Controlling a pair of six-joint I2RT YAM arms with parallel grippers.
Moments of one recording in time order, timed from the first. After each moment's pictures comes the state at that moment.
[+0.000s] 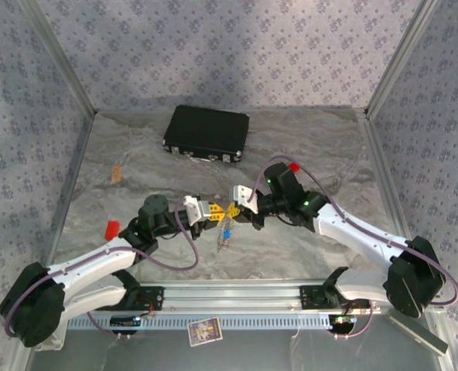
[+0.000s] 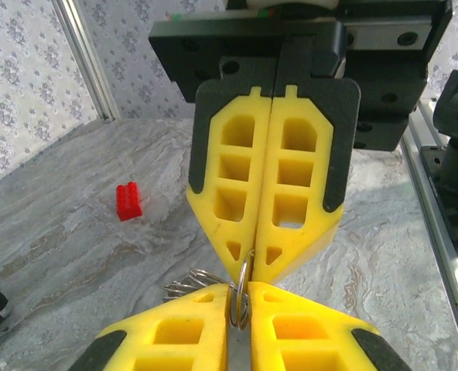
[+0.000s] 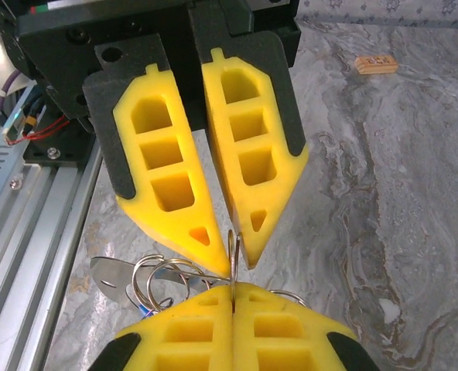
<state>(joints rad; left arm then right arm) -0.73 0.99 0.37 0.45 0.55 0.22 0.73 1.23 0.85 -0.26 -0.67 -0.56</state>
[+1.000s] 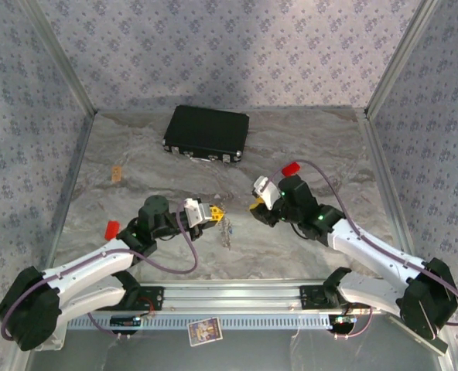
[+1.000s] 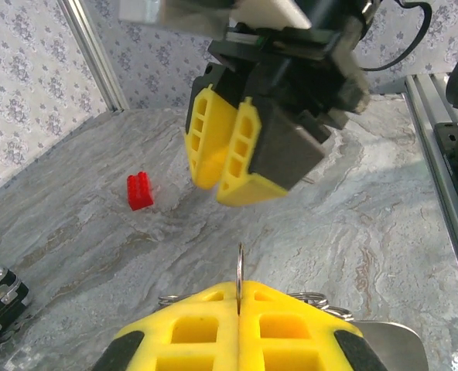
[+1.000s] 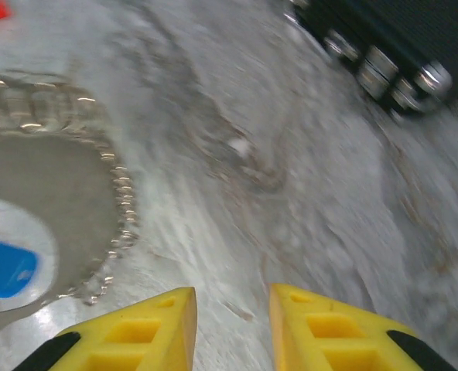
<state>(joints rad) -0.75 0.96 0.38 0.38 0.51 0.28 0.69 1.05 0.68 -0.27 -0.11 -0.10</state>
